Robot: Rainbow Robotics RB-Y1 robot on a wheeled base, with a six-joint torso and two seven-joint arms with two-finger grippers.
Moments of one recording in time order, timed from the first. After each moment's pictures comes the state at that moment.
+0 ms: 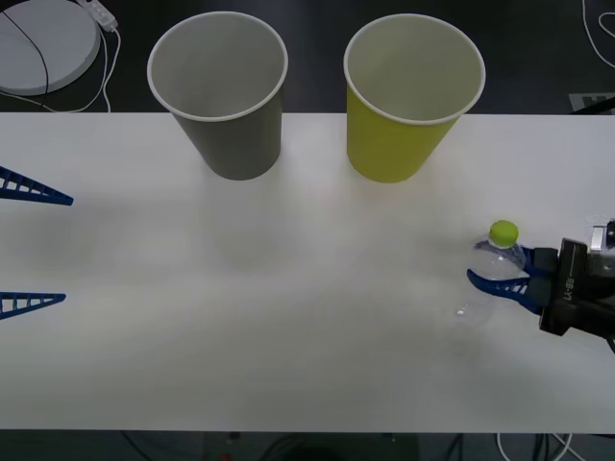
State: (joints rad) right arm 0.10 -1.01 0.21 -1.54 0.57 -0.97 0.37; left arm 0.17 1.18 0.43 -1.92 -1.04 -1.39 0.22
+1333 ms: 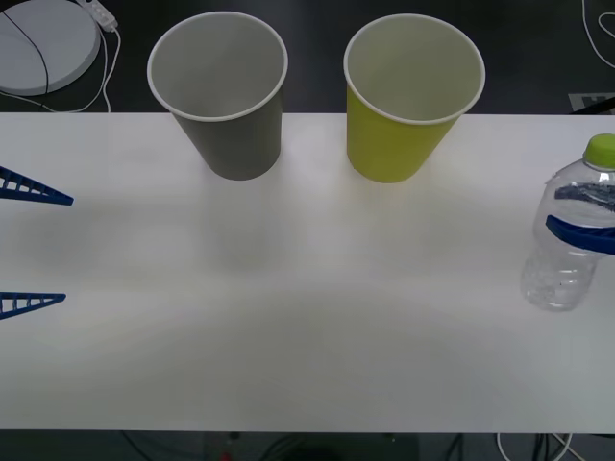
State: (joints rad) right arm 0.49 -1.05 -0.51 -2.16 0.86 -0.91 -0.43; left arm 0.17 1.18 0.43 -1.92 -1.04 -1.39 0.22
